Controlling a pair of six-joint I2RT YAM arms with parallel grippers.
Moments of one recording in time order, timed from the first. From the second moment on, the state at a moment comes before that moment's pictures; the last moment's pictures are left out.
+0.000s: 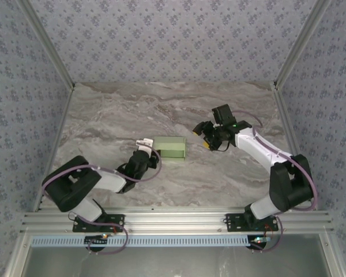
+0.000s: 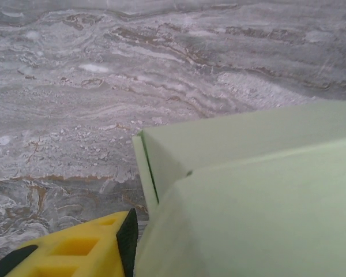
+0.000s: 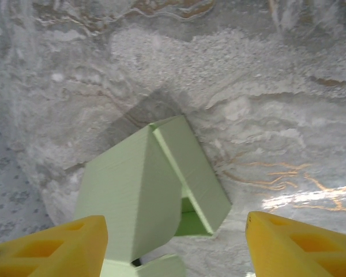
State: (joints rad) left arm -0.81 1.52 0.35 0.74 -0.40 -0.30; right arm 0.40 1.50 1.04 -0.52 -0.31 1.11
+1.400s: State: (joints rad) left arm -0.37 1.26 0.75 -0.19 0.18 -0.49; right arm 0.48 1.79 1.26 -0.59 -0.33 0.94
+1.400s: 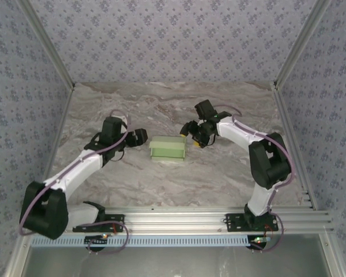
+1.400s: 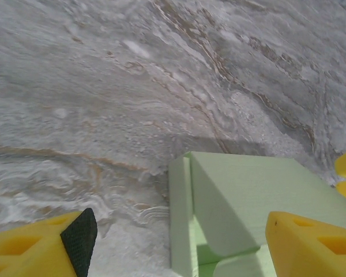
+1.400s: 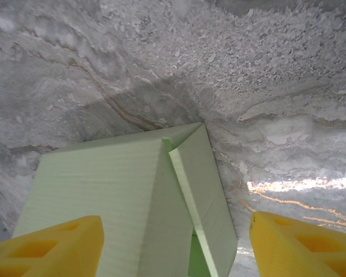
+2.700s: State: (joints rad) left arm -0.53 1.54 0.74 -0.14 0.21 -0.41; right arm 0.46 1.66 1.09 -0.49 -0.22 0.51
